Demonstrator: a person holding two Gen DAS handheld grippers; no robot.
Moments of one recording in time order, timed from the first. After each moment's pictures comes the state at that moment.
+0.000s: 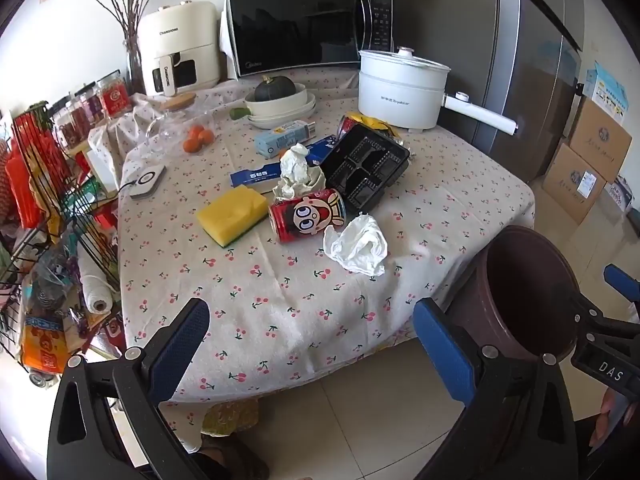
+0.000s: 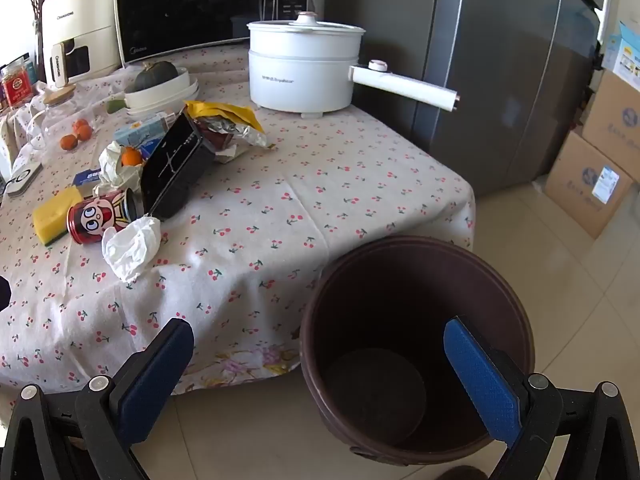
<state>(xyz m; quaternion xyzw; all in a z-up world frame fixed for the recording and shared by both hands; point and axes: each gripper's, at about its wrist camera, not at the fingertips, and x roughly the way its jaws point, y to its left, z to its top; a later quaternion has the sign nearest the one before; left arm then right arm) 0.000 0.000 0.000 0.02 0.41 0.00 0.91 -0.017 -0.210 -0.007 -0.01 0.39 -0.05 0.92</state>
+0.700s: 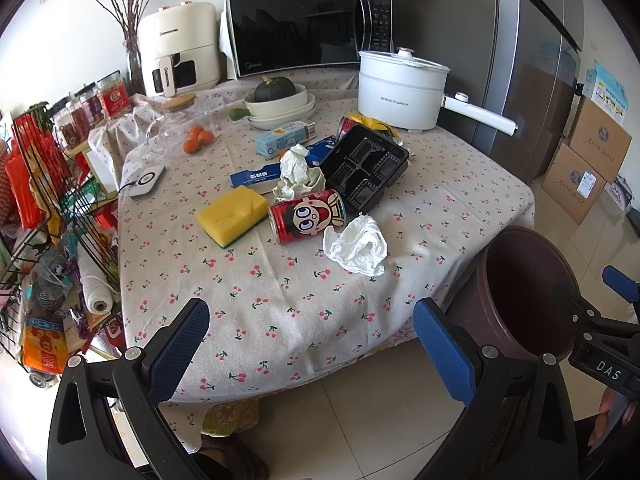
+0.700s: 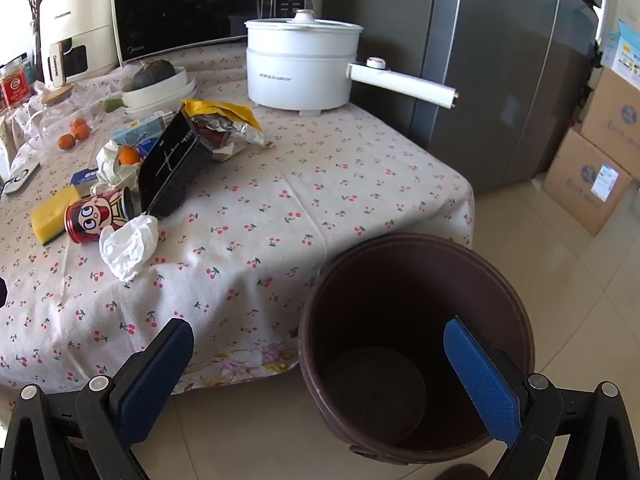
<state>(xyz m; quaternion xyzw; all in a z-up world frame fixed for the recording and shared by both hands) 0.000 0.000 0.001 0.02 0.41 0.00 0.91 -0.017 -0.212 -0.009 -0.01 0.39 -0.05 0.92</state>
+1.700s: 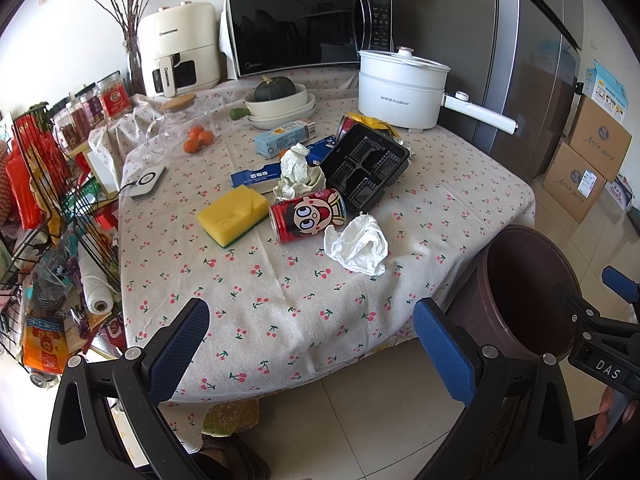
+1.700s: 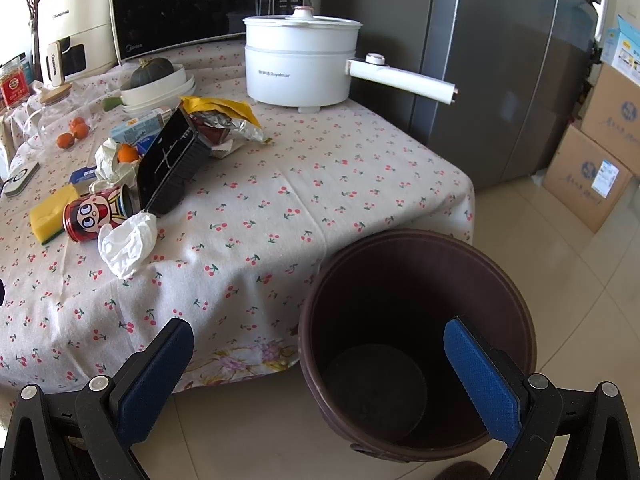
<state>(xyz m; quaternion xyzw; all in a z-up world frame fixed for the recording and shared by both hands) 0.000 0.000 0.001 0.02 0.41 0.00 0.91 -0.016 -0.213 -0.011 -0.01 0.39 -0.05 0.92</state>
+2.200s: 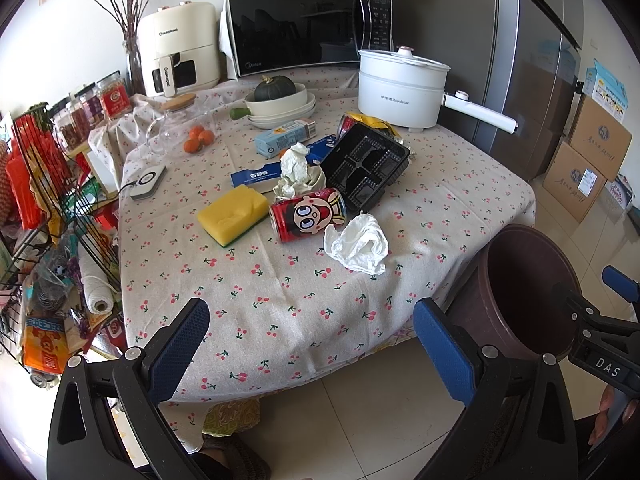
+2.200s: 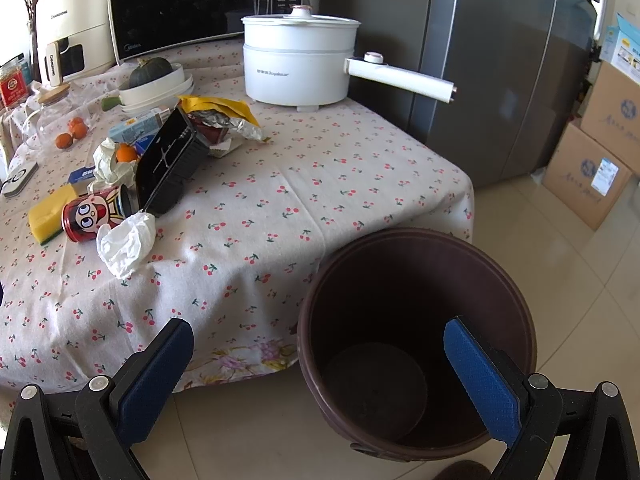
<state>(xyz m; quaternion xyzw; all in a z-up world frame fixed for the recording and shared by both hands) 0.000 0.000 0.001 0.02 0.41 0.00 0.91 -0.017 -0.216 -0.010 -0.01 0.39 -0.05 0.92</state>
